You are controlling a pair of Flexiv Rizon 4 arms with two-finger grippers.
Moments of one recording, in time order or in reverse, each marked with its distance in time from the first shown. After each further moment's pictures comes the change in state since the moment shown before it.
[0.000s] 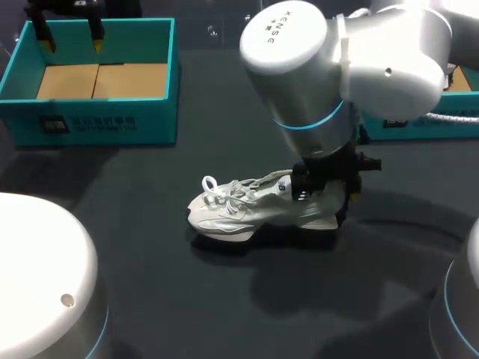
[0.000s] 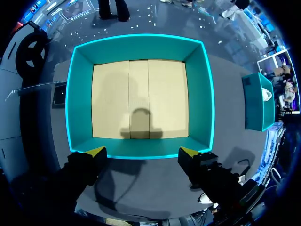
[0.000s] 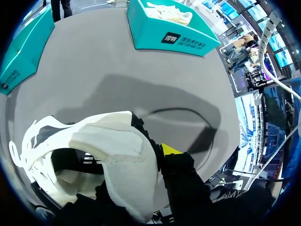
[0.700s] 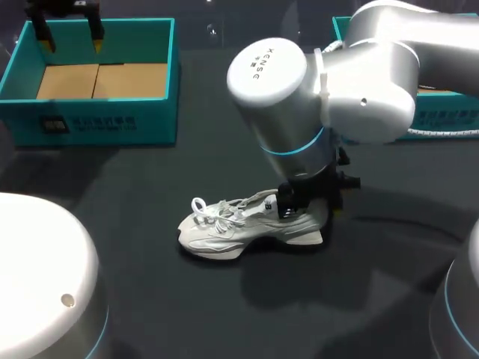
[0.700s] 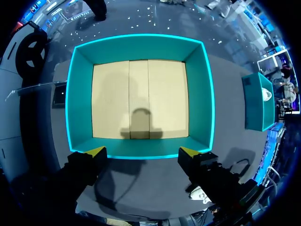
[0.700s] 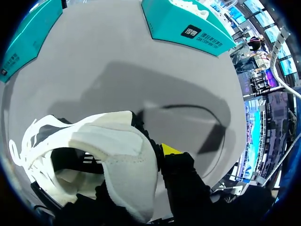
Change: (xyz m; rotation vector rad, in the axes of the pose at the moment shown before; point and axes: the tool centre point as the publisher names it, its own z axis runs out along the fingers) left arm 0.000 0.000 0.000 0.000 0.000 0.000; right arm 0.039 -0.011 0.045 0.008 0.018 -0.065
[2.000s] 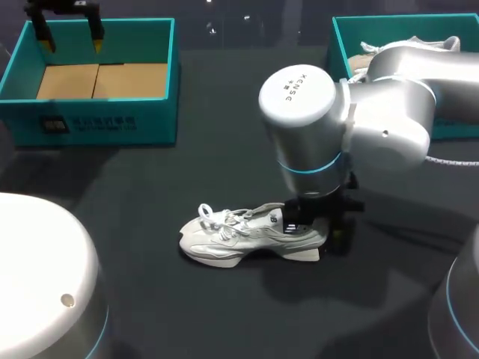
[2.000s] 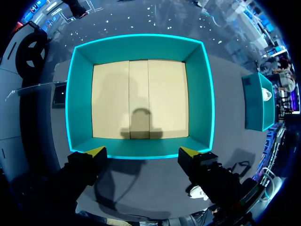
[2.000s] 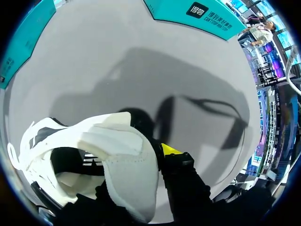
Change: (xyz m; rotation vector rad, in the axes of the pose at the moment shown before) left arm 0.000 0.000 0.000 0.000 0.000 0.000; right arm 0.009 -0.015 0.048 0.059 0.093 0.062
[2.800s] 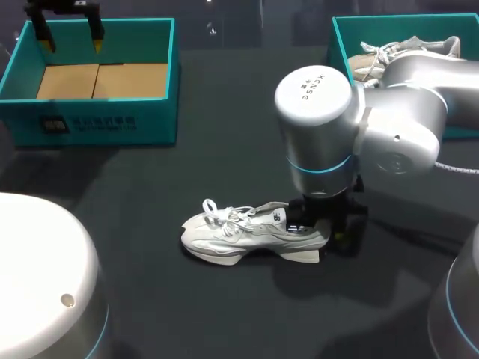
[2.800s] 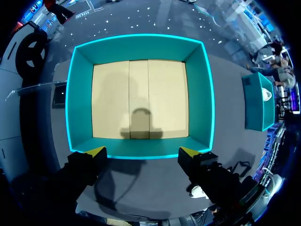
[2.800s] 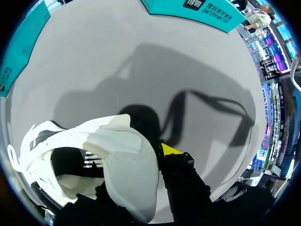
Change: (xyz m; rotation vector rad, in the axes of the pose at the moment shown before) left arm 0.000 0.000 0.000 0.000 0.000 0.000; right arm 0.000 0.002 0.010 0.020 0.037 0.040
